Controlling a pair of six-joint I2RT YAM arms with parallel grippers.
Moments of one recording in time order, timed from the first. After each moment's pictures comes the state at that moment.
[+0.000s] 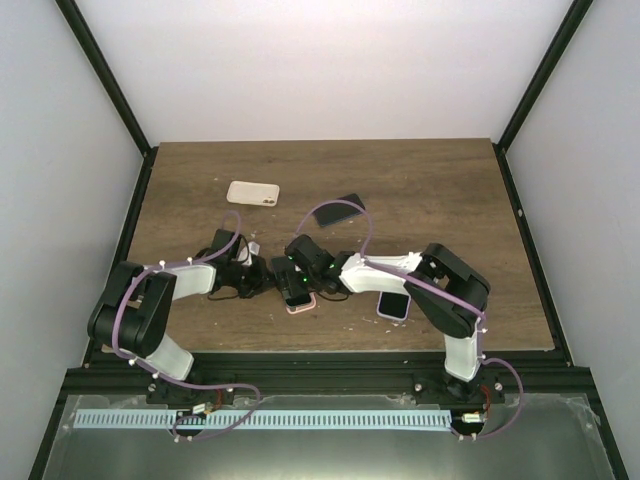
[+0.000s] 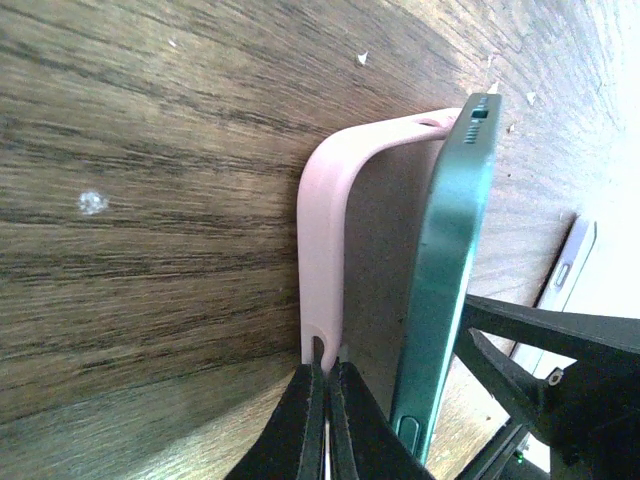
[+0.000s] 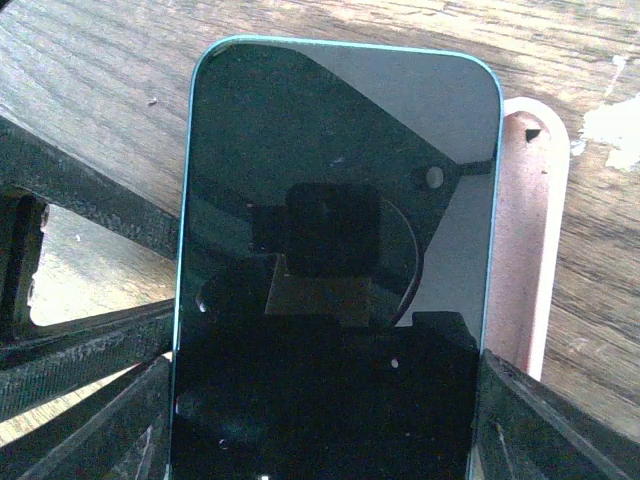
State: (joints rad) left arm -0.30 1.57 0.58 -0.06 0.64 -0.80; right arm 0.97 1.89 1.13 -0.18 -0.04 0.60
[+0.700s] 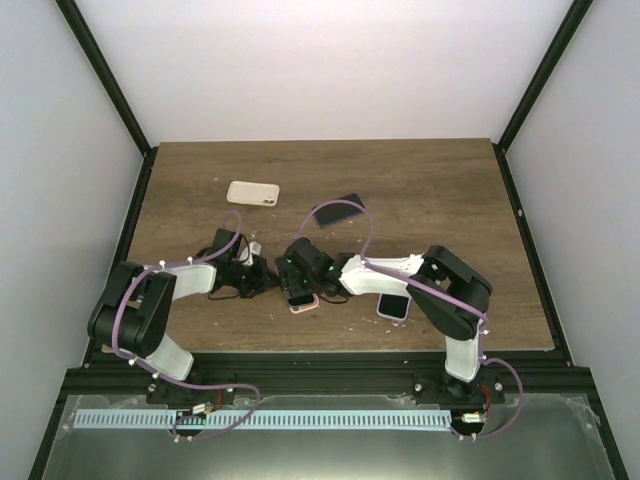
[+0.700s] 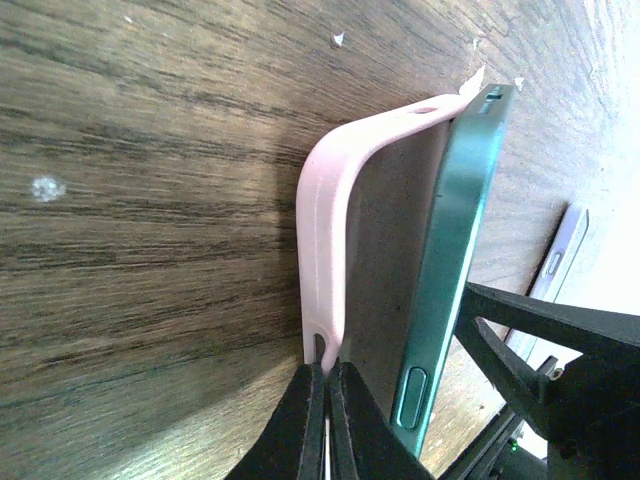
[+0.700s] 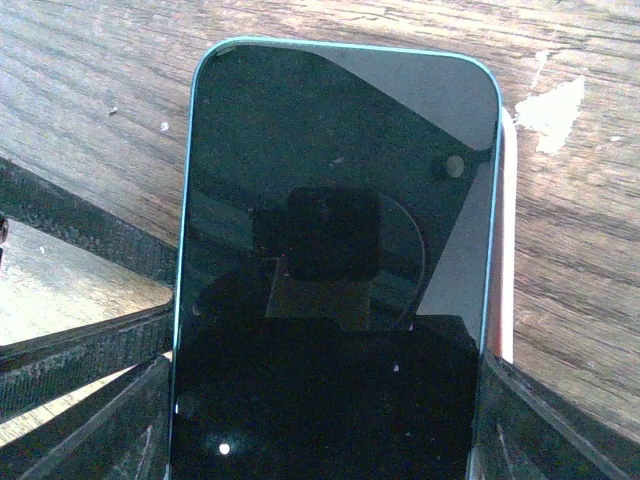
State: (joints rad) left arm -0.30 1.57 0.59 -0.07 0.66 -0.80; right arm 0.99 1.87 1.13 -0.21 0.05 0.63
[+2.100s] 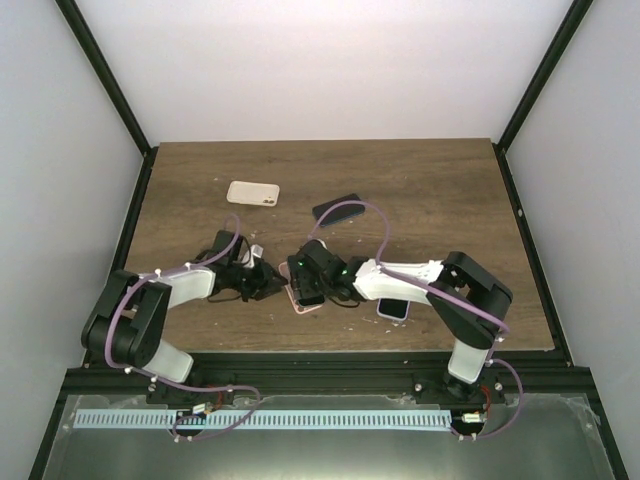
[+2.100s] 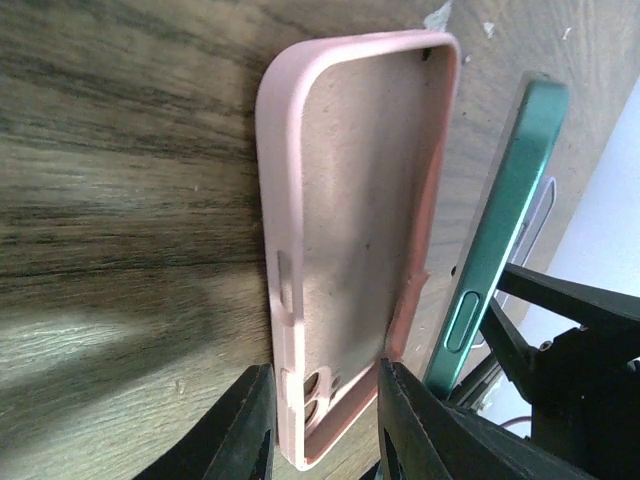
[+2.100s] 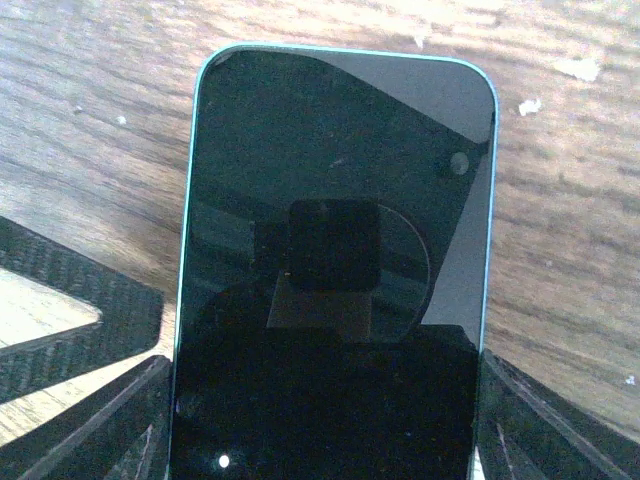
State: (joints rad) left arm -0.33 1.49 0.57 -0.09 0.71 -0.88; right arm 0.98 1.76 1.04 -0.22 0.10 0.66
